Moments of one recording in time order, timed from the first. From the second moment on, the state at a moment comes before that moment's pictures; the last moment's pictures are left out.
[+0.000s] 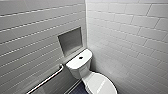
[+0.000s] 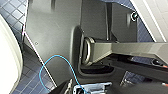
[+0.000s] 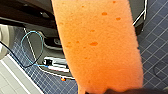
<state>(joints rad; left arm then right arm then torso) 1.30 2.90 -2.40 0.18 0.05 -0.16 -1.60 2.94 -2.67 -0.07 0.26 0.10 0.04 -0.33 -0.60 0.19</state>
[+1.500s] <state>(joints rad) 1.32 2.96 -2.52 0.19 0.06 -0.16 -1.60 2.95 -2.67 -0.08 0.26 0.10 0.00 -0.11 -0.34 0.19</state>
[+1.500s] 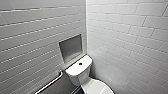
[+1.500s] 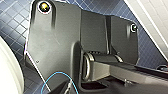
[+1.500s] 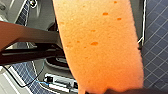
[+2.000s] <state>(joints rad) 1.34 3.05 -2.67 0.19 0.07 -0.16 -1.61 2.96 -2.67 -0.08 0.26 0.10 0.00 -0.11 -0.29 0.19</state>
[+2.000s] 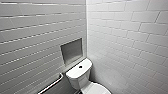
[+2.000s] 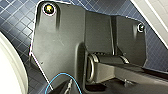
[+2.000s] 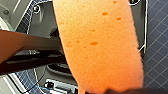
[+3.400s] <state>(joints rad) 1.34 3.05 -2.67 0.19 0.07 -0.16 -1.60 2.97 -2.67 -0.08 0.25 0.10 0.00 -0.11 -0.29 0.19</state>
